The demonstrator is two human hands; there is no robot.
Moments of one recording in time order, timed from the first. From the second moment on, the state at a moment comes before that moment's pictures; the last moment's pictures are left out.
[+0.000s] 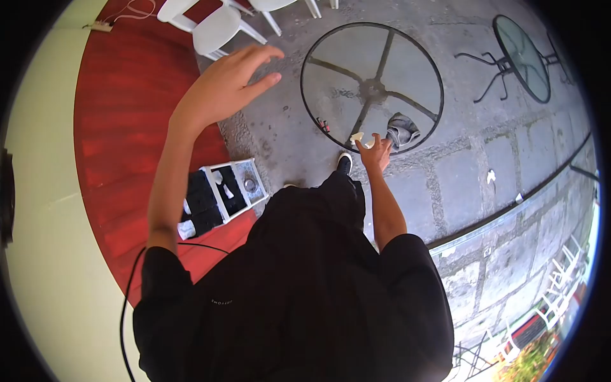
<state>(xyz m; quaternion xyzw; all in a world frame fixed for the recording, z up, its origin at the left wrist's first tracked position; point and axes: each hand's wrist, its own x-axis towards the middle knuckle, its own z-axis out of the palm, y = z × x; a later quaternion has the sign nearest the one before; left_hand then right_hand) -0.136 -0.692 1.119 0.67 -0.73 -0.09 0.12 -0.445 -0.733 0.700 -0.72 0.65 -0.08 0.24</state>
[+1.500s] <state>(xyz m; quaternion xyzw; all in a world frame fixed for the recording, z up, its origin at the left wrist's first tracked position) -0.193 -0.352 0.844 0.88 -0.18 -0.35 0.27 -0.290 -0.736 0.656 -0.83 0.47 -0.09 0.27</state>
